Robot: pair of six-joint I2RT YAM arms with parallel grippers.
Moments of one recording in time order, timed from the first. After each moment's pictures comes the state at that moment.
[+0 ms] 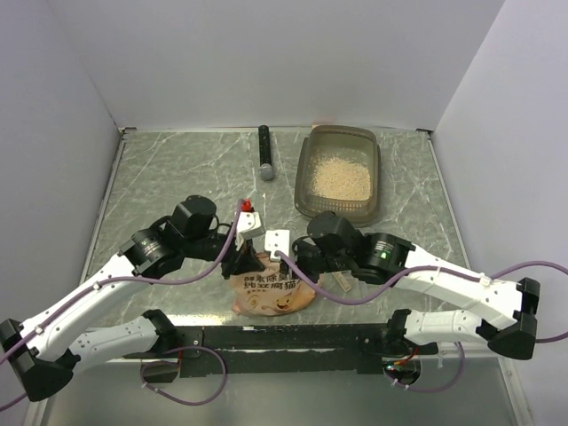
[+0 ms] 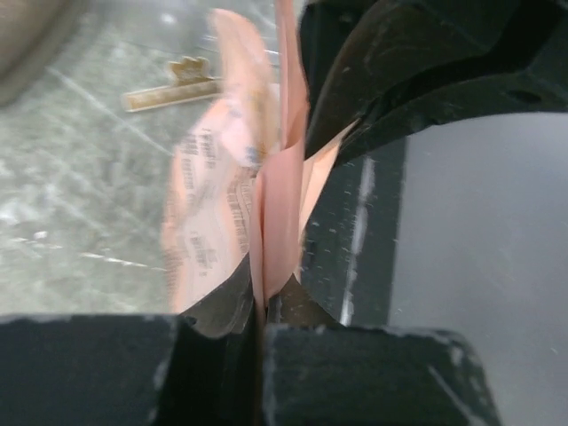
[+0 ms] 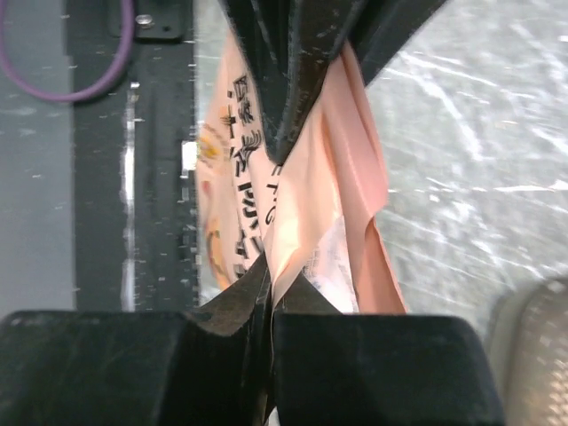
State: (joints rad) left arm -0.79 0.94 0.97 -0.62 0.63 0.10; right arm 1.13 1.11 1.09 -0.62 -0.26 -0.35
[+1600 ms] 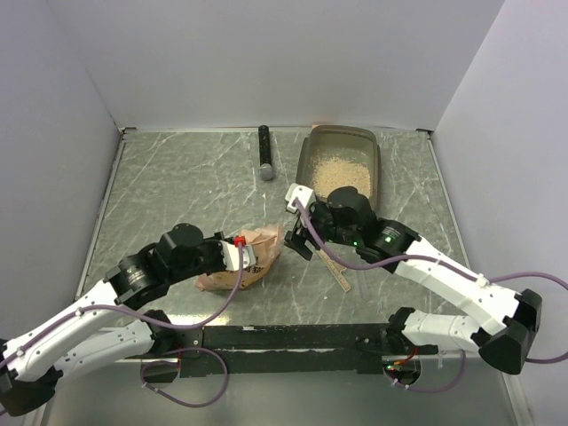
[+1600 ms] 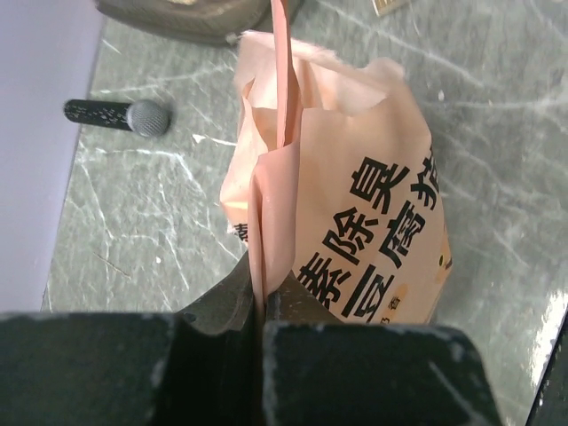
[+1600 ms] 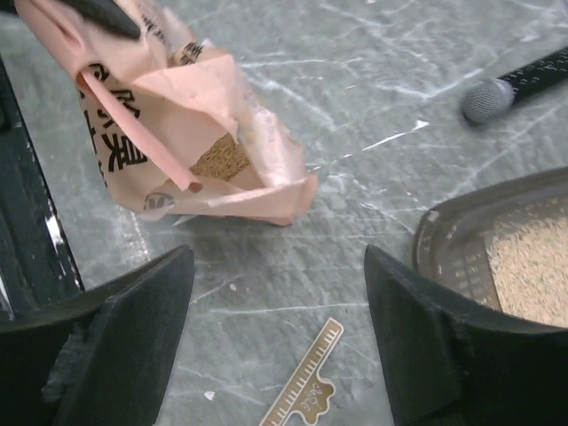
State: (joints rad) left arm -0.89 0.74 0.81 -0.58 0.00 0.62; right arm 0.86 1.08 1.03 -0.42 -0.18 -0.26
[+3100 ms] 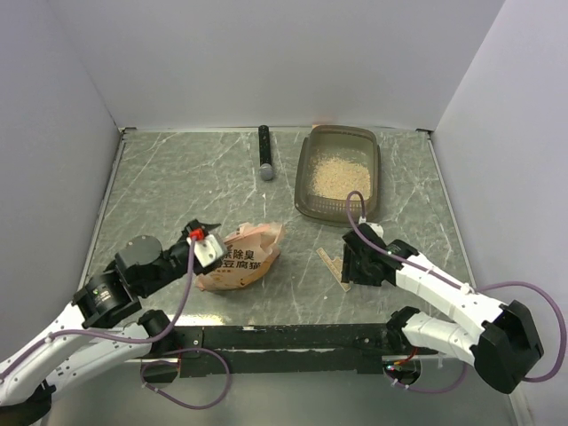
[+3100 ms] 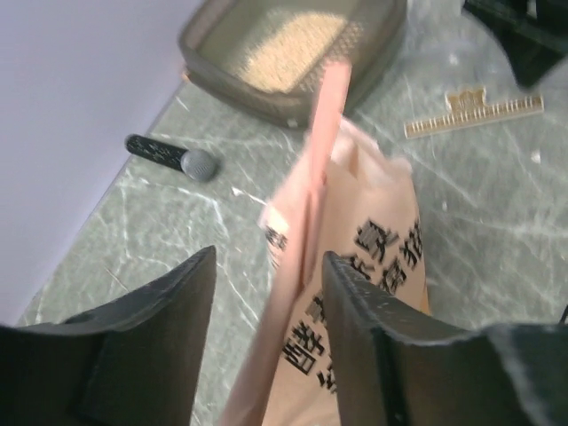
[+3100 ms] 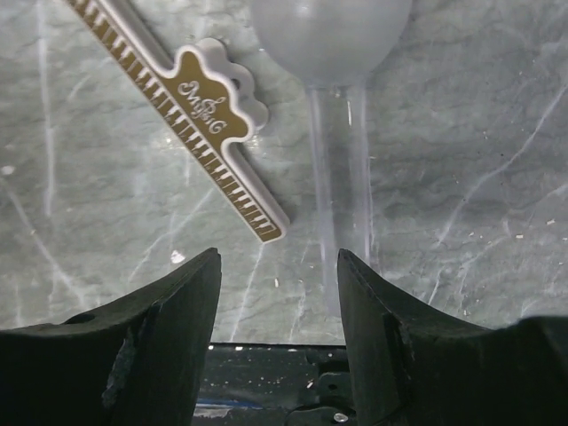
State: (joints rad) left arm -0.90 0.50 0.77 -0.46 -0.03 0.43; right arm 0.63 1.00 0.62 -0.82 0.17 0.72
